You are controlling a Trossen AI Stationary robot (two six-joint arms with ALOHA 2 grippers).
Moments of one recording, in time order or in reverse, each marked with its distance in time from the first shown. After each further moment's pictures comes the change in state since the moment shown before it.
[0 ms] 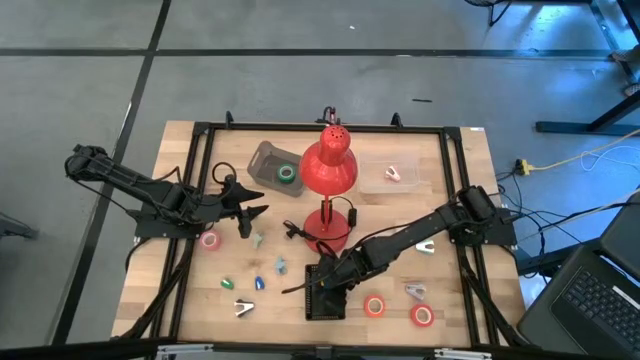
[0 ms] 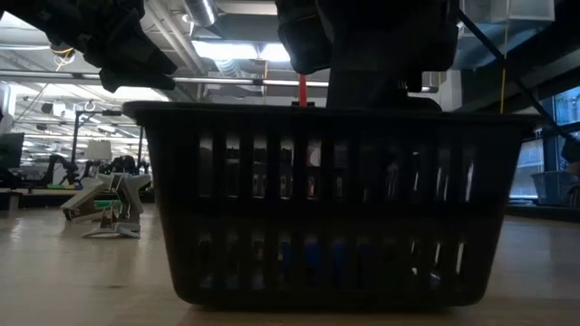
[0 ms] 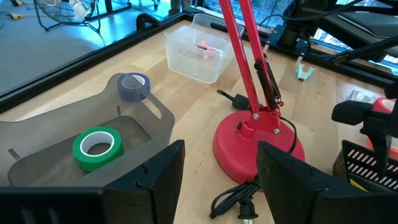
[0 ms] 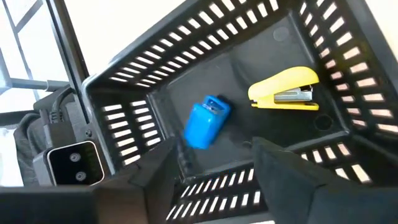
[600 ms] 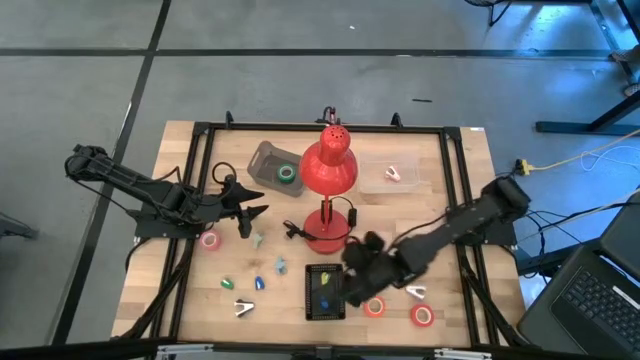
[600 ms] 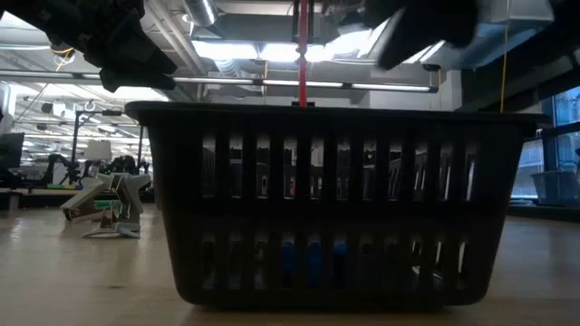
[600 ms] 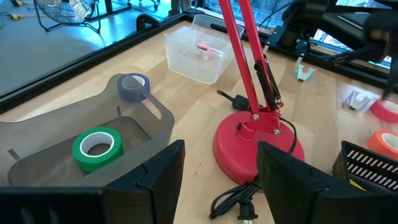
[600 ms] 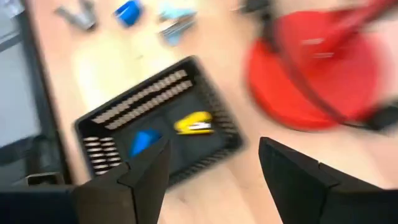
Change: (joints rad) left arm 0.000 0.000 0.000 0.002 -0.002 0.000; right arm 0.146 -0.261 0.001 -0.323 0.570 0.076
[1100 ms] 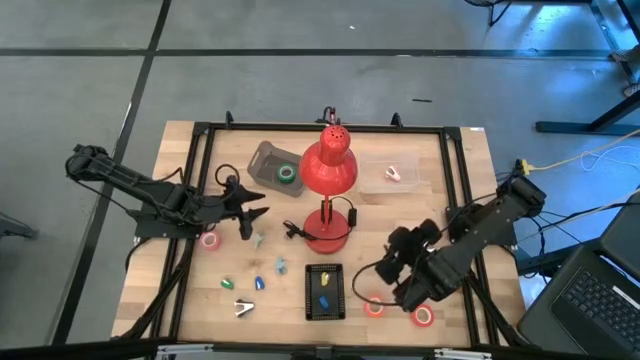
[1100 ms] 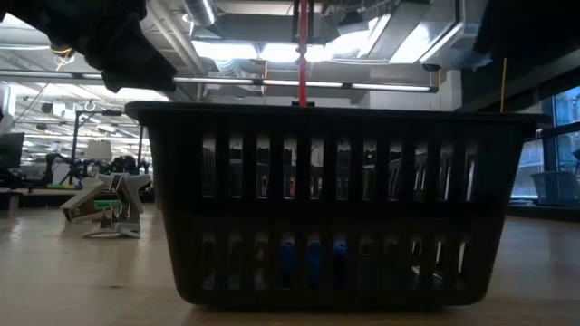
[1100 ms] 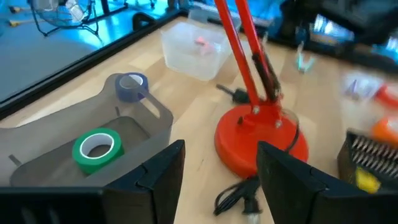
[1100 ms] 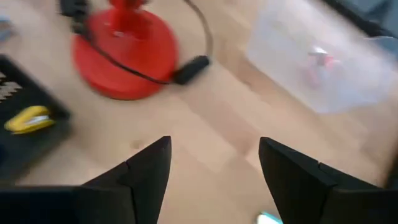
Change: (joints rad) left arm 0.001 0.023 0.001 0.001 0.026 0.070; right arm 0.157 -0.079 -0.017 -0.696 0.235 0.608
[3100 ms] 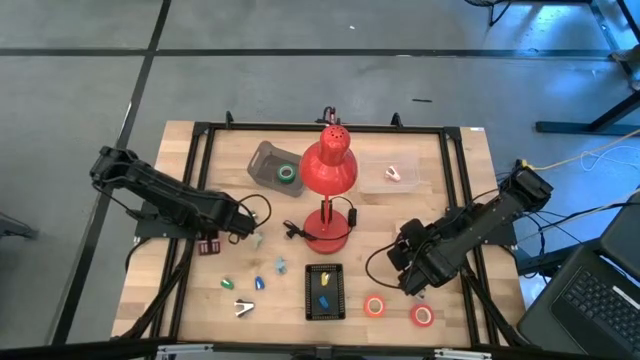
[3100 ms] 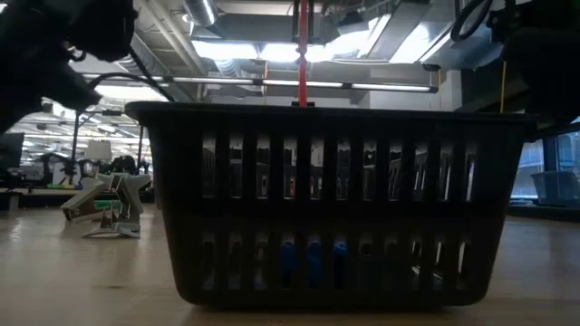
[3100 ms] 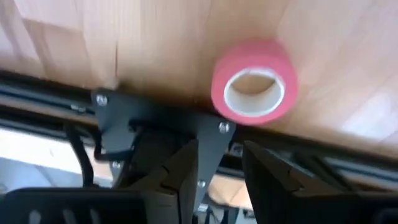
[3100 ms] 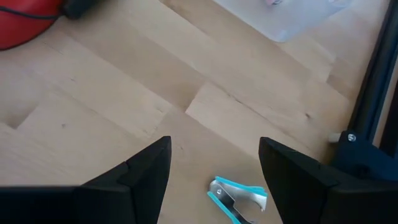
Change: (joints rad) left arm 0.058 0.549 0.340 -1.237 0.708 -0.037; right arm -0.032 -0.088 -0.343 0.123 -0.183 0.152
